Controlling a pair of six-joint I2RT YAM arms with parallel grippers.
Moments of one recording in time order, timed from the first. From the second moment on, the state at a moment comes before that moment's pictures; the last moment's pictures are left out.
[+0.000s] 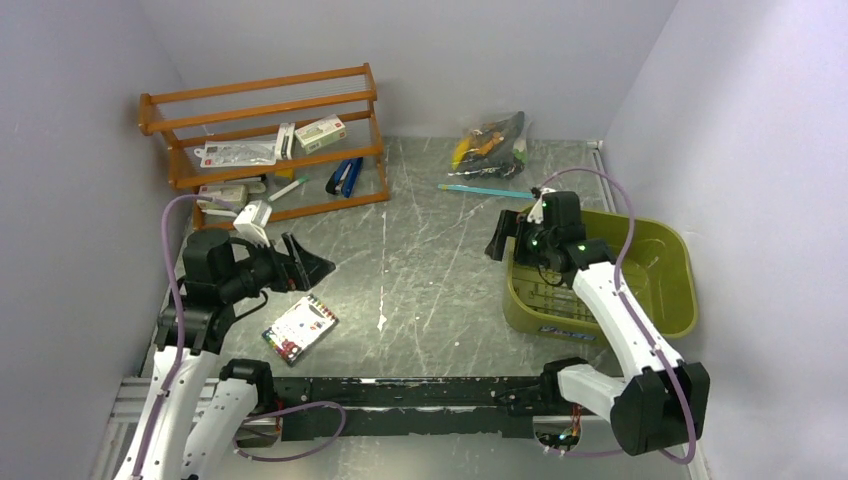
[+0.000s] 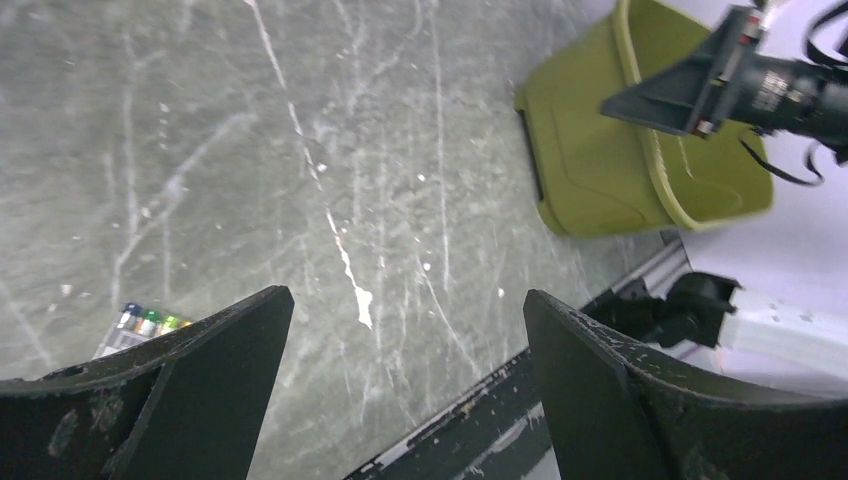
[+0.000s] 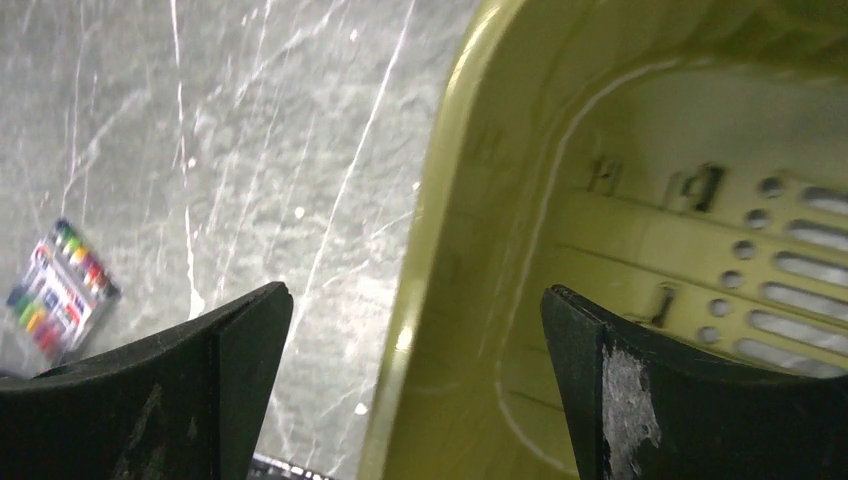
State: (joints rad) left arm -0.12 0.61 0.77 -0.59 0.52 -0.45; right arm 0.19 1.08 0.88 -0.58 -0.16 0.32
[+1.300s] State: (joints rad) left arm -0.17 0.63 0.64 -0.37 0.73 -0.55; right arm 0.14 1.08 1.13 -0.72 0.48 0.38
